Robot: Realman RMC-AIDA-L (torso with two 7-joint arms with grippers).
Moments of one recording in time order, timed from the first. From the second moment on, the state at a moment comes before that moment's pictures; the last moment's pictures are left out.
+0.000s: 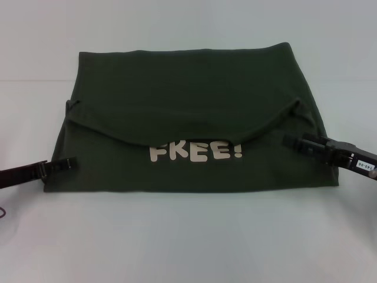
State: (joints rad) left arm -0.50 -1.98 0.65 0.49 2.06 1.03 -1.99; right arm 0.50 2.07 -0.57 -0.46 -1.83 -1.32 1.59
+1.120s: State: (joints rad) left arm -0.51 -1.98 0.71 0.52 2.10 1.12 -2.04; right arm 0.49 2.07 -0.57 -0.46 -1.83 -1.32 1.59
